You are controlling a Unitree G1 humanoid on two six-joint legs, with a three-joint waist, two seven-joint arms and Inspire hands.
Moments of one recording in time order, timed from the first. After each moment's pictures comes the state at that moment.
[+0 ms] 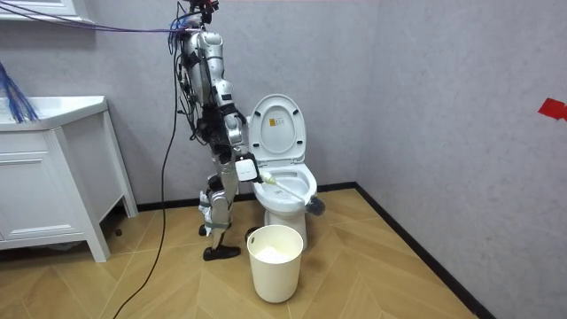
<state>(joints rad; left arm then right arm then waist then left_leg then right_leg) 0.33 0.21 0.07 0.31 0.19 -0.01 0.35 0.02 -0.30 -0.06 1.39 0.62 0.04 0.02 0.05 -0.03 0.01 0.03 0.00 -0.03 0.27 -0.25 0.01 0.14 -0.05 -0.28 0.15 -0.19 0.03</state>
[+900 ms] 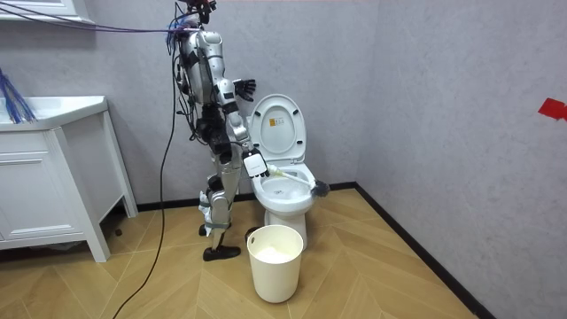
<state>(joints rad) 0.33 0.22 0.03 -0.10 0.39 -0.18 0.43 -0.02 -0.27 -0.06 1.40 0.39 -0.04 0.05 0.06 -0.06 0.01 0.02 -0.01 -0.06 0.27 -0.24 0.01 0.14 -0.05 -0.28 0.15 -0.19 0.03</state>
